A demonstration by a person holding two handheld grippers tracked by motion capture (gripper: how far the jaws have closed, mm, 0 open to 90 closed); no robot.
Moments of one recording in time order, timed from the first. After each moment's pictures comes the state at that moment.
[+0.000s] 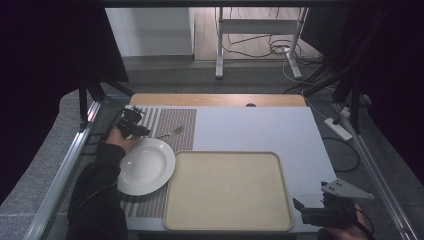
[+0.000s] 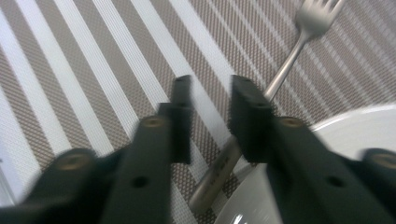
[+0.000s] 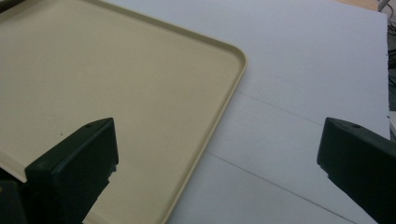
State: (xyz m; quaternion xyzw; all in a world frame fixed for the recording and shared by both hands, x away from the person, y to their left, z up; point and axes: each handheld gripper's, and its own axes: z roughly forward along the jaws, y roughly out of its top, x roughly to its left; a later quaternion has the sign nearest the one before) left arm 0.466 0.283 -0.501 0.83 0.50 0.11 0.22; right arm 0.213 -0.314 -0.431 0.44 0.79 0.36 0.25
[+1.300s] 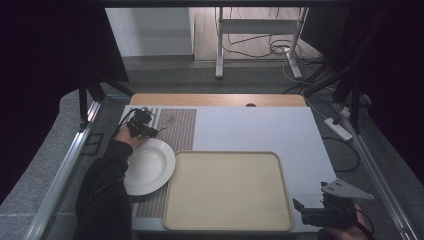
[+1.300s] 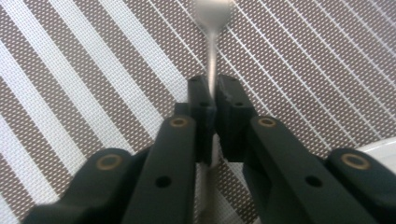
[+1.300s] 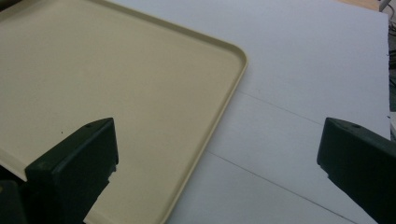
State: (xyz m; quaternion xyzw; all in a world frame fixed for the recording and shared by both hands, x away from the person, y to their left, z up) left arm 0.487 0.263 -0.520 0.87 0.45 0.08 0.21; right arm 0.212 -0.313 -0.432 0.44 0.79 0.36 0.25
